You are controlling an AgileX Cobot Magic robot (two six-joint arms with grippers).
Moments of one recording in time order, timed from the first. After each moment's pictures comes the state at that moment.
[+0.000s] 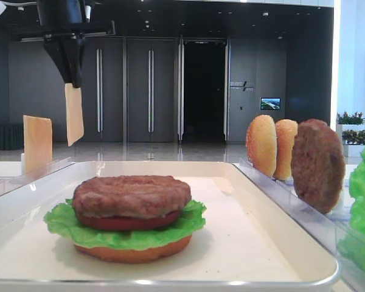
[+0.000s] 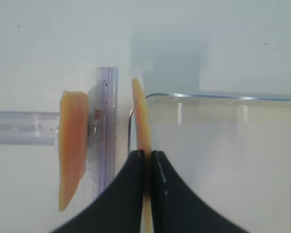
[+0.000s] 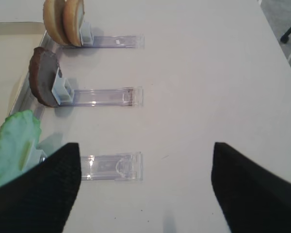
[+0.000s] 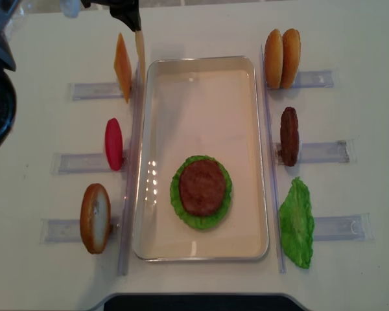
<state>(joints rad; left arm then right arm) -0.31 2.12 -2.04 0.05 1.24 -0.40 0.09 -0.01 -0.50 0.01 1.13 0.01</state>
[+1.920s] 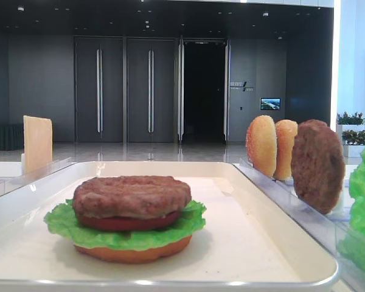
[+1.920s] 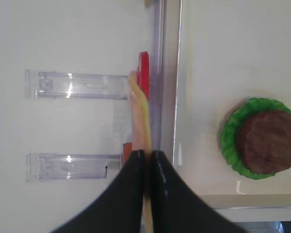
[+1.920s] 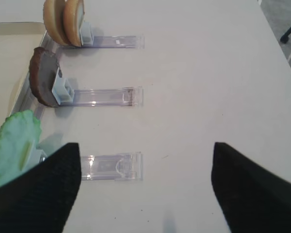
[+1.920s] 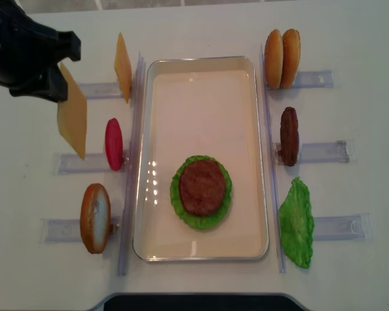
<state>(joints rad) -0.29 1.30 -1.25 0.04 1.24 -0.38 0.09 -0.01 -0.50 0.01 1.13 0.01</state>
